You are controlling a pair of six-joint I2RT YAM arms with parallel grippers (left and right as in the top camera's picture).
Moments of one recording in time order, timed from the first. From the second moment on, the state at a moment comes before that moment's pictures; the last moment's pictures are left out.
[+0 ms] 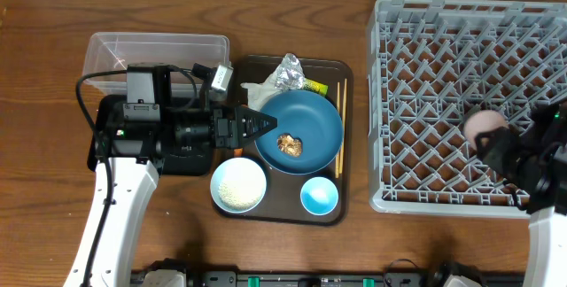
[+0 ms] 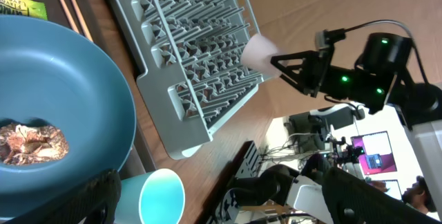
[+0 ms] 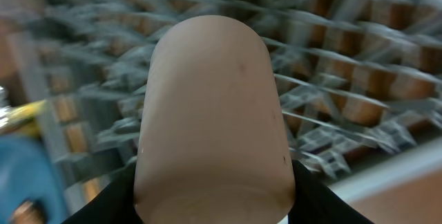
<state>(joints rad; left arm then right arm) -0.04 1.25 1.02 -0.71 1.17 -0.20 -0.41 1.05 0.99 -0.97 -0.13 0.27</state>
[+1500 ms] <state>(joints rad) -0.80 1.55 1.02 -0.86 0.15 -0.25 -0.33 1.08 1.11 -0.96 -0.46 0.28</state>
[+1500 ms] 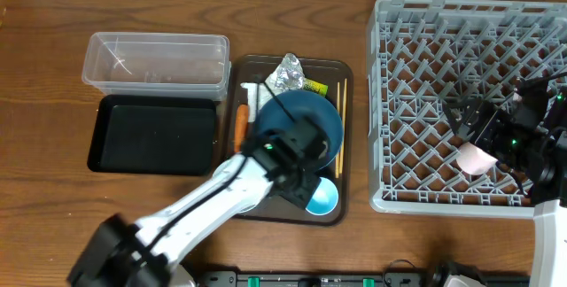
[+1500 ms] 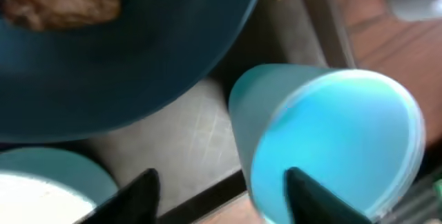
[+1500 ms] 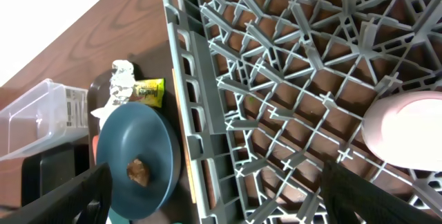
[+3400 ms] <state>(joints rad) -0.08 1.33 1.20 -0.90 1.49 -0.06 0.46 1.21 1.11 -0.33 -1.05 -0.02</state>
